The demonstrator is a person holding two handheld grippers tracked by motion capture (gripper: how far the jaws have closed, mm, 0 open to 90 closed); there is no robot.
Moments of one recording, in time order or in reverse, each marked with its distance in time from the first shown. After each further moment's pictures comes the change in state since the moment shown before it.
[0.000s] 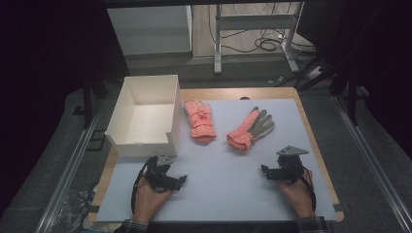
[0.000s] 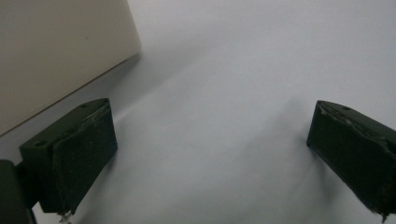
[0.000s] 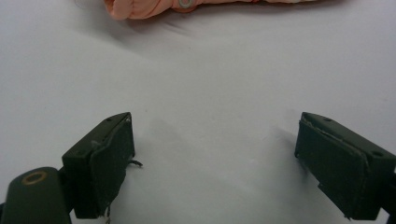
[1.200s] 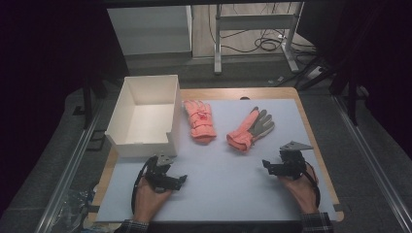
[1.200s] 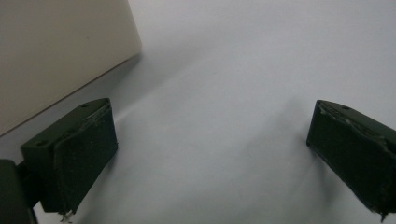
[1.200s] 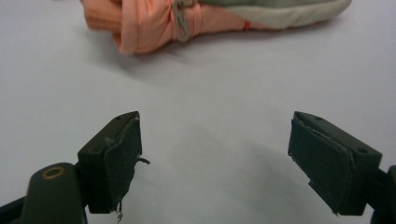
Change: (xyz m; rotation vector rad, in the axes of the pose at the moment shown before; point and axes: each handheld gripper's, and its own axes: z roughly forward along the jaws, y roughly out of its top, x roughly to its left) left arm 0.000 0.000 0.000 -0.001 0.002 0.000; right arm -0.005 0.015 -0.012 -0.026 0.025 0.051
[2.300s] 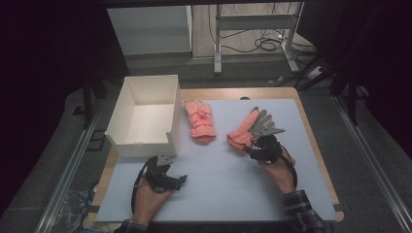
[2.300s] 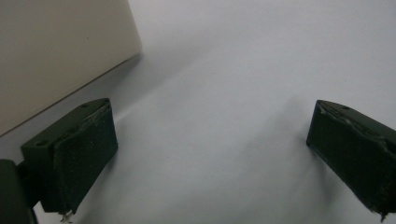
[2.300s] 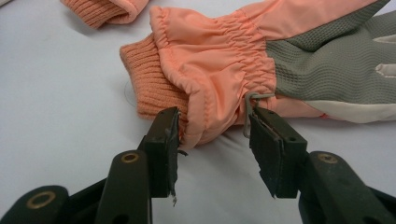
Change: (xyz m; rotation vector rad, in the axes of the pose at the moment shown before) left arm 0.000 0.000 0.000 -0.001 0.000 -0.001; right arm 0.034 0.055 0.046 0.032 0.051 -0.091
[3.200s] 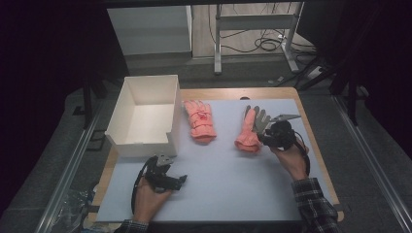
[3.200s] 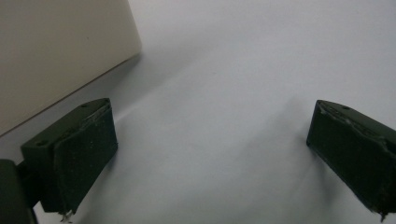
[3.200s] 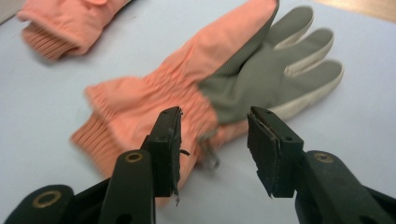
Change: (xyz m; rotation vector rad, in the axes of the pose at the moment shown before) left arm 0.000 0.000 0.000 -0.004 0.000 -0.003; right arm -0.050 0.024 -0.018 -0.004 -0.024 0.045
